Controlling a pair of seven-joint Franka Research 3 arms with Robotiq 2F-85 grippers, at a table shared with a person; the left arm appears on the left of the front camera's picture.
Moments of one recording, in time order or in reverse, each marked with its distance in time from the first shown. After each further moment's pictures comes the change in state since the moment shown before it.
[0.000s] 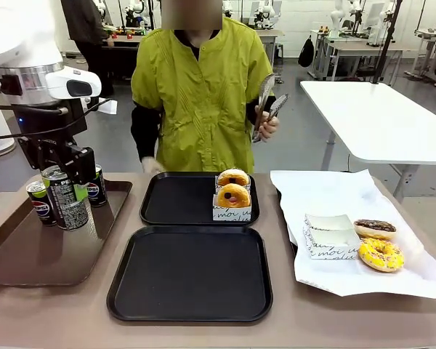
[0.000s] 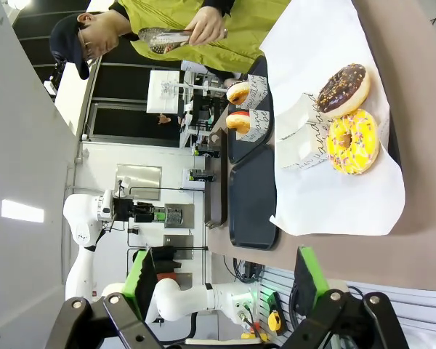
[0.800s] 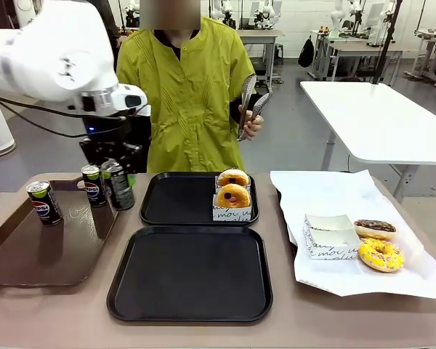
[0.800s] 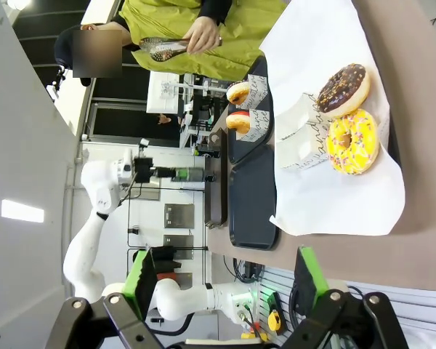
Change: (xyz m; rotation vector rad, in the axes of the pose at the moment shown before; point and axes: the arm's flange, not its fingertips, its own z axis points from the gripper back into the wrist) left arm 0.140 0.020 -0.065 0.003 -0.101 0.132; right arm 0.000 0.000 0.000 0.000 0.000 0.000
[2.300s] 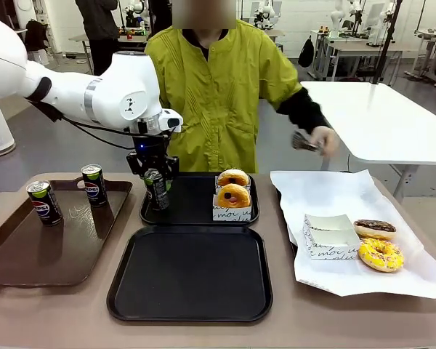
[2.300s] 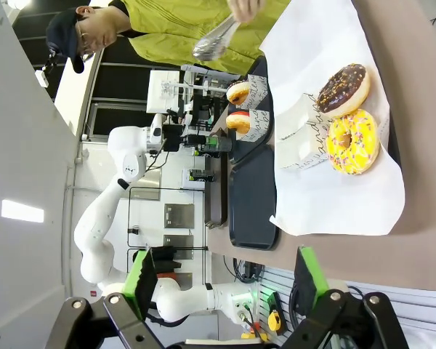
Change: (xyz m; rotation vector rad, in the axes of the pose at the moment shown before) left arm 0.099 -0.017 -0.094 -0.023 0.020 0.039; right arm 0.000 0.000 0.000 0.000 0.000 0.000
